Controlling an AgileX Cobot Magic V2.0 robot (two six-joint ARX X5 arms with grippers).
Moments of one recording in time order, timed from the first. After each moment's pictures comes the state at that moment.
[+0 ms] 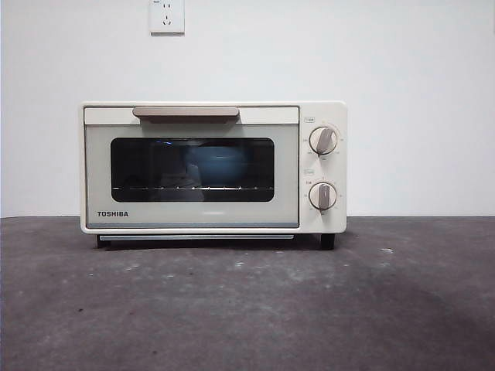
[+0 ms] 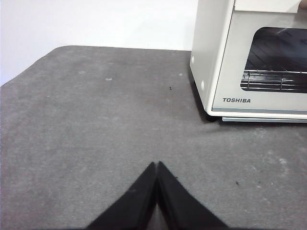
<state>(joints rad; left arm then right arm) 0.08 0.01 0.03 -0.18 0.07 -0.02 0.09 0.15 0.17 0.03 -0.02 0.01</state>
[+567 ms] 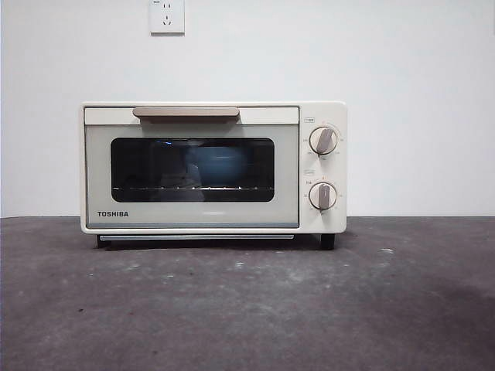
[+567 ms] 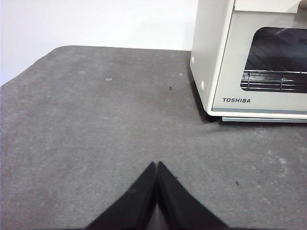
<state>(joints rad) 0.08 0.01 0.03 -0.18 0.07 -0.02 0.08 0.00 0.02 -0.17 -0.03 0.00</state>
